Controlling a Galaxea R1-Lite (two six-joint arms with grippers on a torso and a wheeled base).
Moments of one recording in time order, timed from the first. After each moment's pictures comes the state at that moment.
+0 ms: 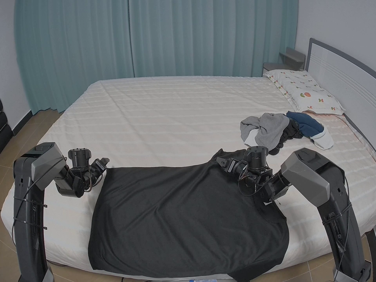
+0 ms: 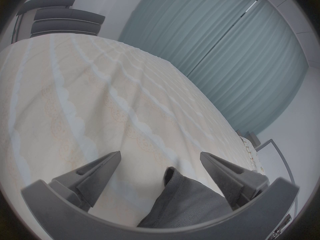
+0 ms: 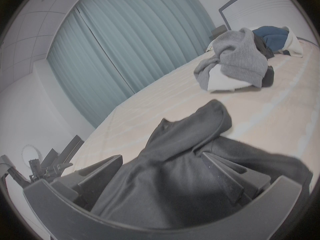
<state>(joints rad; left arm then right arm) 0.09 2.59 -1.26 -0.83 -0.02 -0.75 0.35 2.71 -1.53 -0.88 -0.02 0.56</state>
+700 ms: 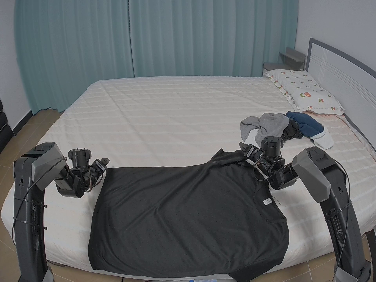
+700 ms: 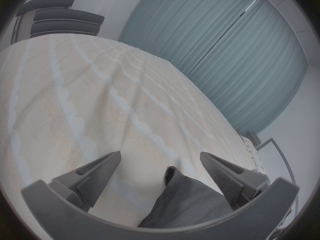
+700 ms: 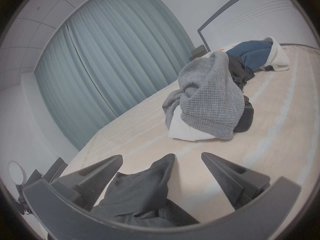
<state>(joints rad) 0.09 2.59 -1.26 -0.83 -0.02 -0.75 0.21 2.80 -1.76 -0.82 -0.12 0.57</state>
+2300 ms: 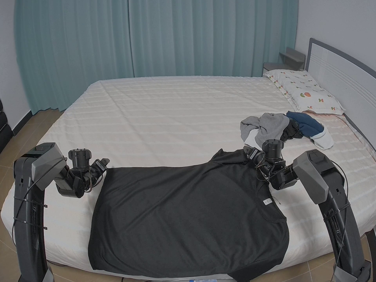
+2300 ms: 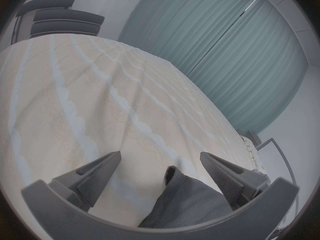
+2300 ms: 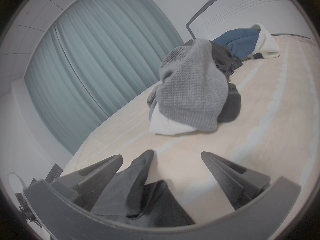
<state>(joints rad) 0.09 2.59 -1.26 -0.83 -0.02 -0.74 0.19 2.85 -1.83 -0.74 -0.14 0.63</state>
